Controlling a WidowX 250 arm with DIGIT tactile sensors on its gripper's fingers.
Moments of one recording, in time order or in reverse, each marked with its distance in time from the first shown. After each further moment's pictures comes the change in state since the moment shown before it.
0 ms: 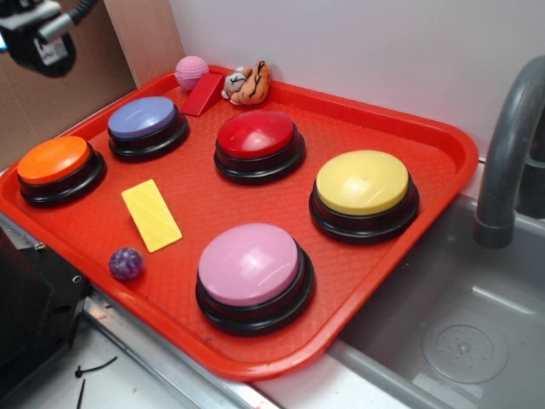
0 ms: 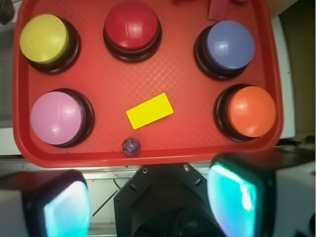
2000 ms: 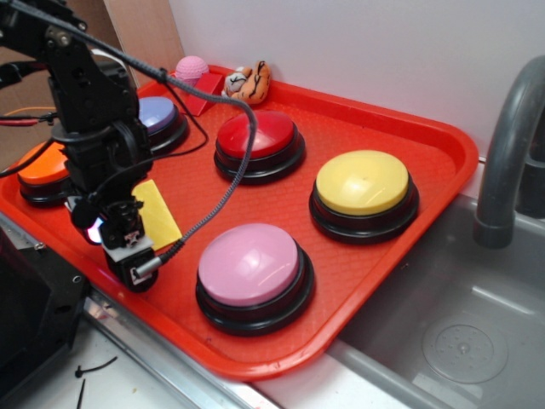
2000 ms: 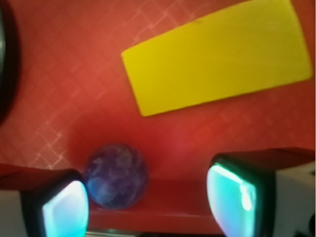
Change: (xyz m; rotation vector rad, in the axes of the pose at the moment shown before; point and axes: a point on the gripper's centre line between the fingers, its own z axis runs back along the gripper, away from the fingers) arm -0.012 -0.003 -0.159 0.029 0.166 -0.116
